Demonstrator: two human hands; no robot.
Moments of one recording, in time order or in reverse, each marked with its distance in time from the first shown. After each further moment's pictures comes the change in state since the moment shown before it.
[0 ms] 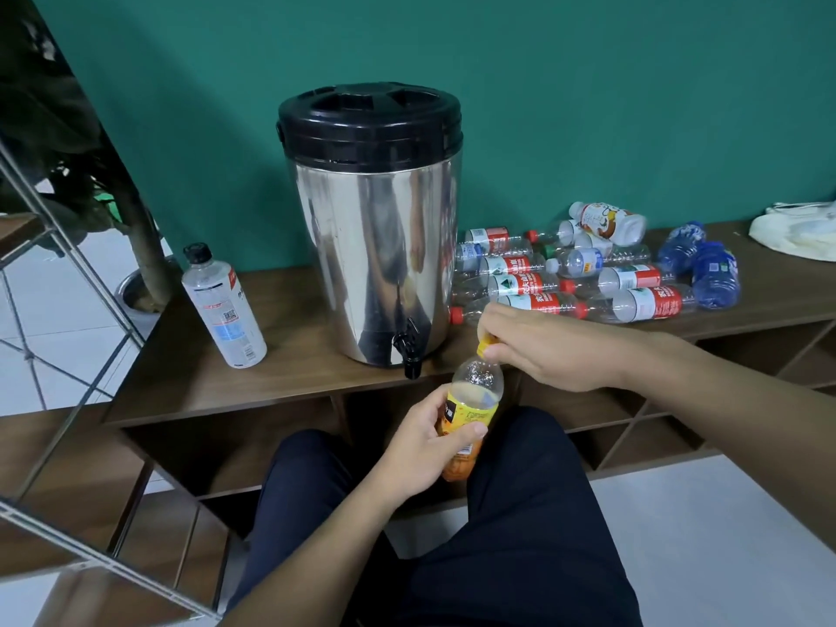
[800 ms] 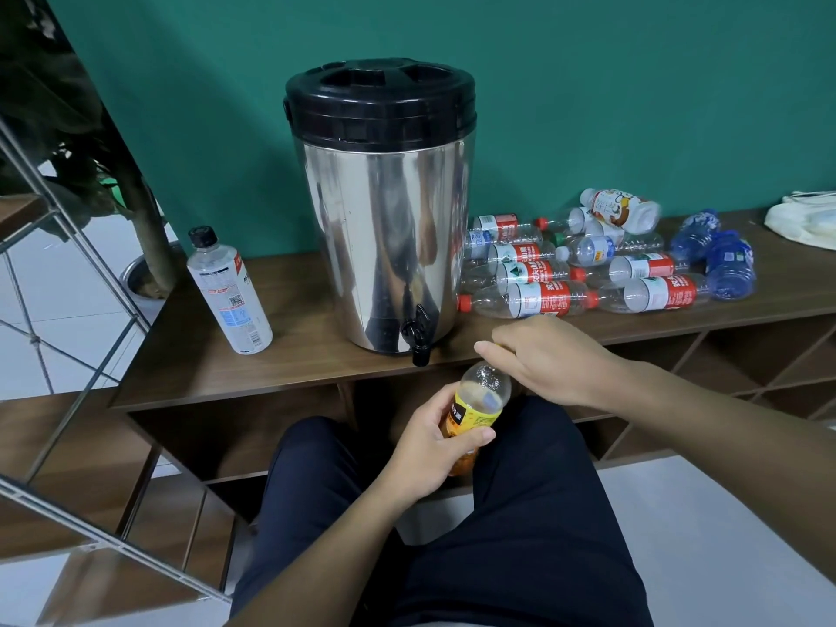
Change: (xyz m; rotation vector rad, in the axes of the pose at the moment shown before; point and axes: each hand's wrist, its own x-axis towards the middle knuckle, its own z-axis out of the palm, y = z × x) left_hand -0.009 -0.018 0.004 -0.034 0.049 0.006; right_hand 0.016 -0.003 0.050 -0.093 0.267 0.104
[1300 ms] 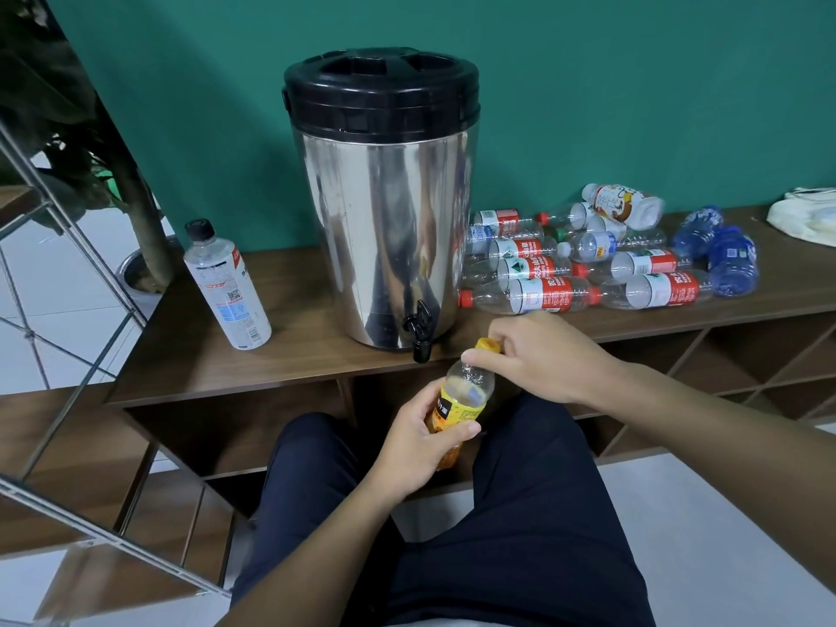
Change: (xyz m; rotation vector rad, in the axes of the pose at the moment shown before) left_hand 0.001 -0.012 -0.017 0.048 0.044 0.042; right_hand 0.004 -0.006 0.004 0.109 0.030 0.097
